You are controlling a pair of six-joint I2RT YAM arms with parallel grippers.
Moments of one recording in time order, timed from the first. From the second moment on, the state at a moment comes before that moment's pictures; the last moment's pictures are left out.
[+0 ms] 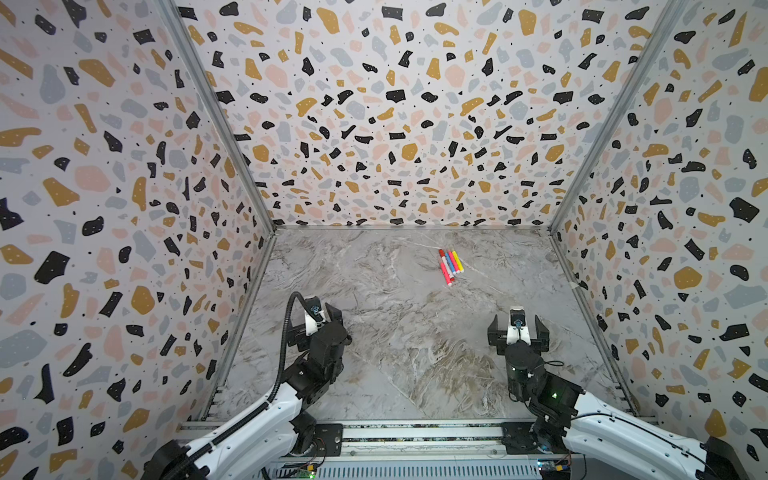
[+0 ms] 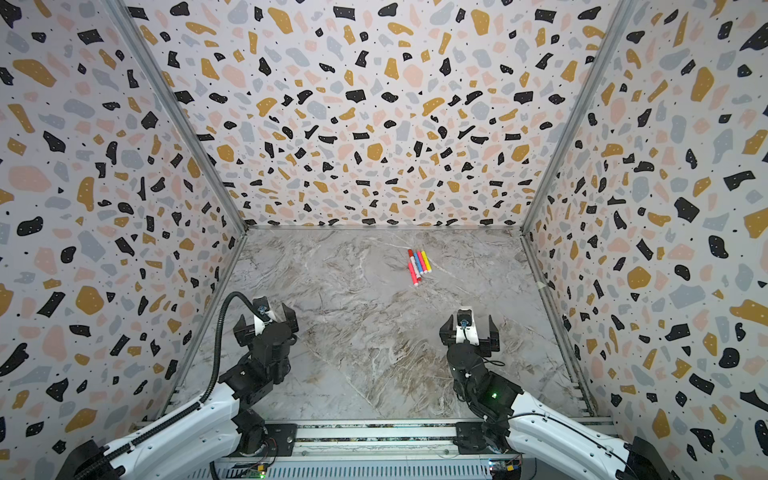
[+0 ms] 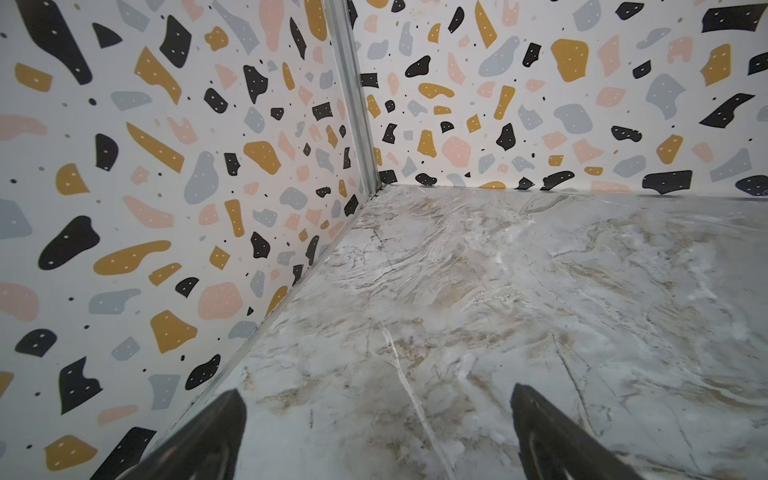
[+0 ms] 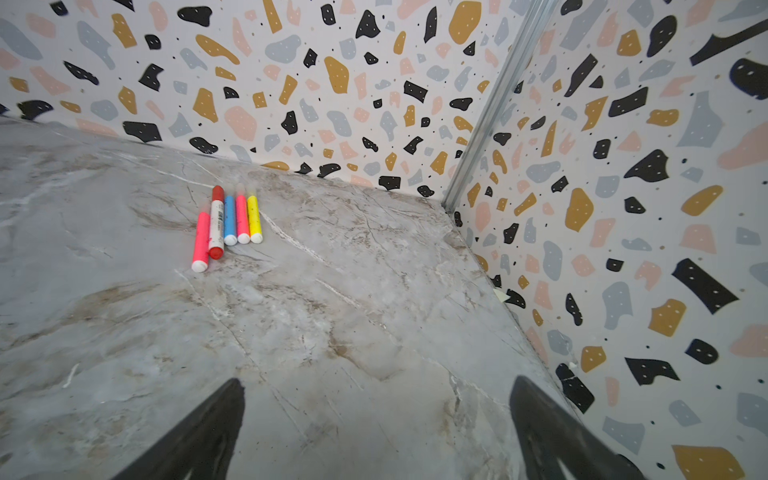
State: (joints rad) left arm -0.60 0.78 0.26 0.17 -1.06 -0.18; right arm 0.90 0.62 0.22 0.07 1.10 0.02
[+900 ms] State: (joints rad) left arm -0.59 0.75 0.04 0.48 -1.16 -0.12; right arm 0.48 0.44 0.01 0.42 0.80 0.00
